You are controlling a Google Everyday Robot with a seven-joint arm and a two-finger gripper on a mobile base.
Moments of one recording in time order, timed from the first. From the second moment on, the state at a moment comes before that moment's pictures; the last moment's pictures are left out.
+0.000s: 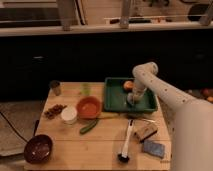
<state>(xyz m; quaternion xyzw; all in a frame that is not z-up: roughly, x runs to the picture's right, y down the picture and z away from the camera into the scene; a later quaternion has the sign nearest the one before) 0.206 0.058 0.940 -0.29 0.01 0.07 0.95</state>
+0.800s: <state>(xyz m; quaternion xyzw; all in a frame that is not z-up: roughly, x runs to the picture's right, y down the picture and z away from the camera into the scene) 0.172 0.086 0.924 -0.32 -0.03 -0.01 0.95</state>
